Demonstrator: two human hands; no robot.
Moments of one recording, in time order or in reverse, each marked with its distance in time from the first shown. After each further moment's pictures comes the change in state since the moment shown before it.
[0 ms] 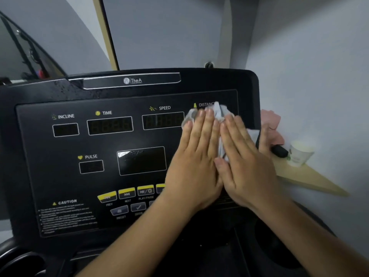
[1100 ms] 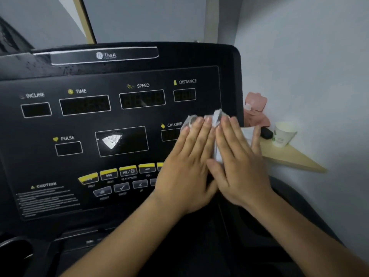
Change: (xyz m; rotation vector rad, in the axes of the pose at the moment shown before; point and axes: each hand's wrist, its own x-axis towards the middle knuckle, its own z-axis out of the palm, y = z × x) left_hand -0.029 0.024 0.017 -0.046 -0.032 0.137; right_hand -0.045 0.008 0.006 0.053 -0.065 0.058
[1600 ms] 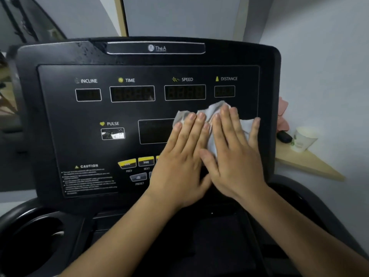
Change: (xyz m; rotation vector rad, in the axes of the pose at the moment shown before) left_hand -0.048 -0.053 -0.006 -0.033 0.057 -0.108; right_hand 0.031 -0.072 -0.002 -0.098 -0.048 -0.018
